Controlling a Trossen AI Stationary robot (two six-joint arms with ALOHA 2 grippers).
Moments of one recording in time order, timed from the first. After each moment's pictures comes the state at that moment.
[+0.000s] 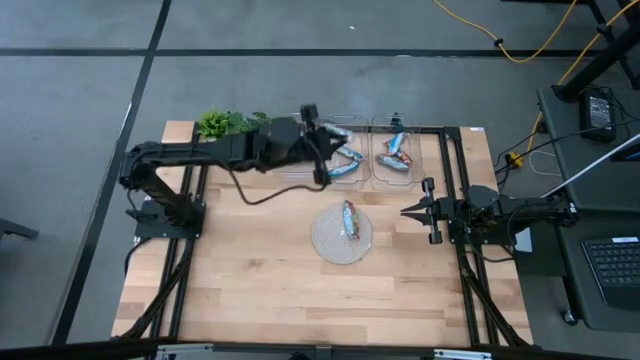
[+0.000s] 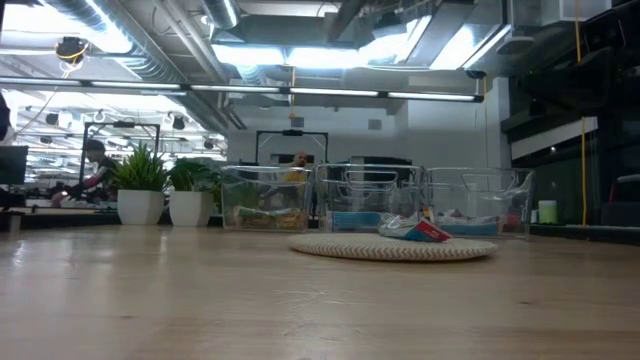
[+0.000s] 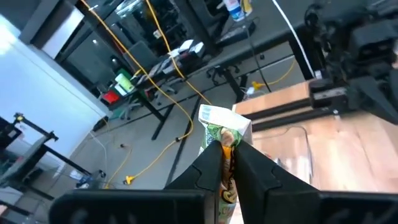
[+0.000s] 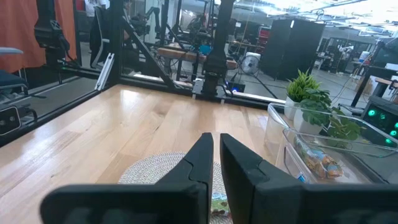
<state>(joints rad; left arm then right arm) 0.09 1.56 1.58 -0.23 -0.37 0.49 0.06 0.02 0.01 0.02 -0.02 -0.16</state>
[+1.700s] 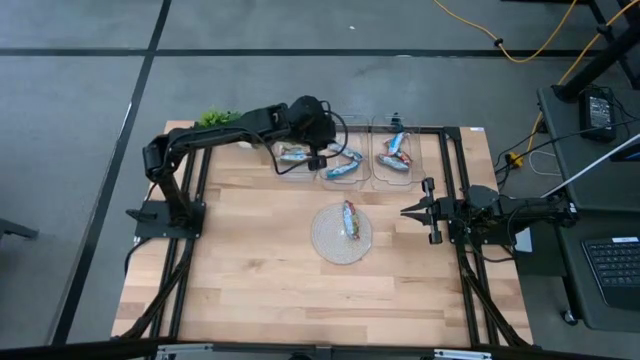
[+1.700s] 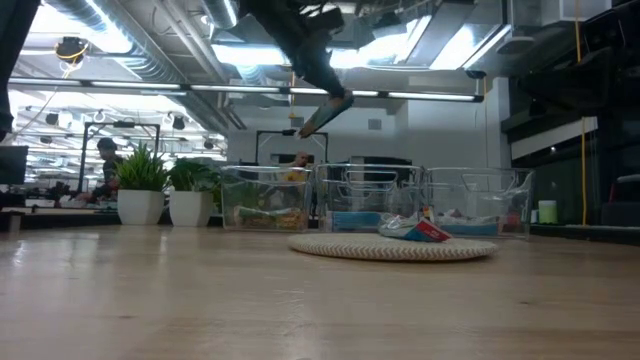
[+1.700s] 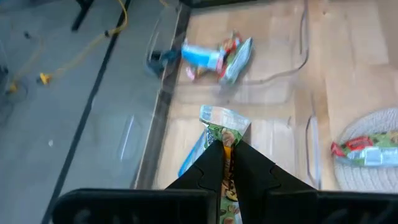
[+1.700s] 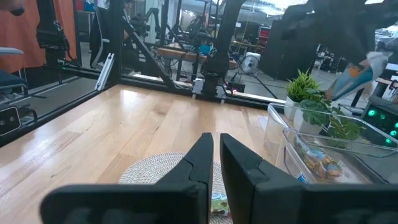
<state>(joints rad) 0.37 1.74 1.61 -0.57 -0.04 0.34 0.06 0.02 0.01 0.02 -0.02 -0.16</state>
